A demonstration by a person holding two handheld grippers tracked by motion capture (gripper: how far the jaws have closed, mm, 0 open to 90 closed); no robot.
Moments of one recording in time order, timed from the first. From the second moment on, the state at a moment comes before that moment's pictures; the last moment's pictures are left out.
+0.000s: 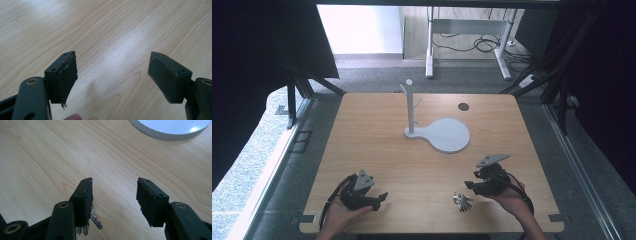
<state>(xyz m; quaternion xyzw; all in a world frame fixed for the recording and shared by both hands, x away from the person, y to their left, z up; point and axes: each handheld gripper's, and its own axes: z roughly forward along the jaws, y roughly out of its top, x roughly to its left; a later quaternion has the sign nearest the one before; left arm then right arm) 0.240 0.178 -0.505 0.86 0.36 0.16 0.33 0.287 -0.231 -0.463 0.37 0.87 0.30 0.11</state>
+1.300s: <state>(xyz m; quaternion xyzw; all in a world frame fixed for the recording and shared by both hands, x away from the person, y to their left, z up) 0.240 0.184 -0.502 0.85 0.37 0.16 0.34 0.291 -0.188 -0.480 0.33 0.91 0.23 0.03</state>
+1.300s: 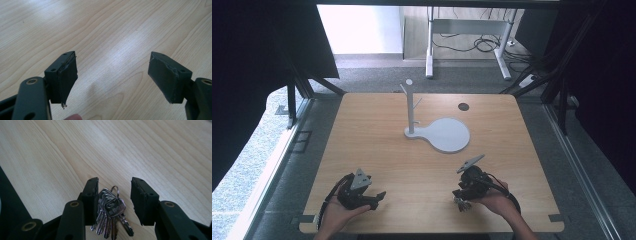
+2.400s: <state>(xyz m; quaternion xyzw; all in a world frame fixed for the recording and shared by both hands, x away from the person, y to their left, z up) 0.241 0.184 -0.503 0.85 0.37 0.16 0.34 0.299 -0.180 -0.503 0.35 0.92 0.20 -0.01</state>
